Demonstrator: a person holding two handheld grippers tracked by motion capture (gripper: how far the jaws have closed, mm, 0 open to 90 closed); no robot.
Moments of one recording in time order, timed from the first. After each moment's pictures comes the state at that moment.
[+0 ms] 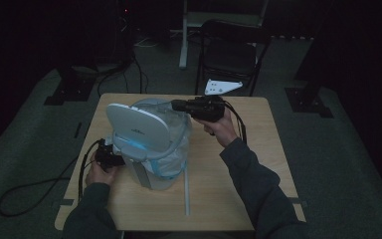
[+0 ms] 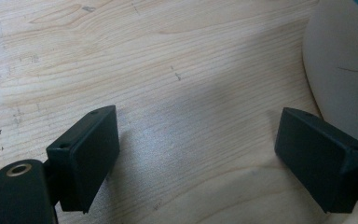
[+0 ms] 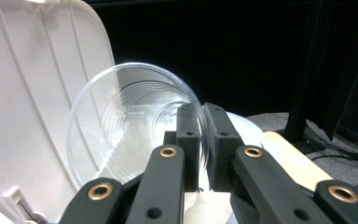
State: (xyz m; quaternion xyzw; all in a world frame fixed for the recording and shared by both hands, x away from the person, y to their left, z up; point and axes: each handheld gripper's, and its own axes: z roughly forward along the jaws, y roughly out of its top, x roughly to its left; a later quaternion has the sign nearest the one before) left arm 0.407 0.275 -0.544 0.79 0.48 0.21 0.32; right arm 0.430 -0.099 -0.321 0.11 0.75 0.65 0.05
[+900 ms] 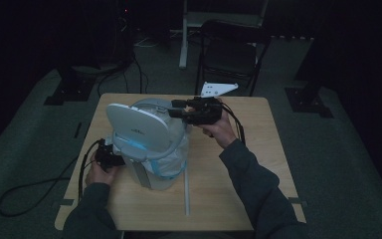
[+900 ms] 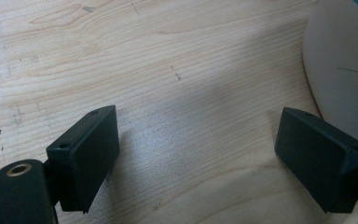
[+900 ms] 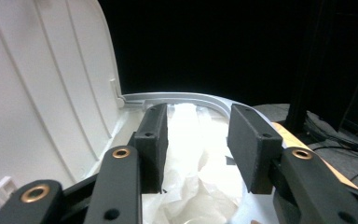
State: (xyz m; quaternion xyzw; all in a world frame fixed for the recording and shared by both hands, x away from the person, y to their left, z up) left arm 0.407 0.275 -0.544 0.79 0.48 0.21 0.32; right arm 0.429 -0.093 -0.327 0.11 0.77 0.63 0.05
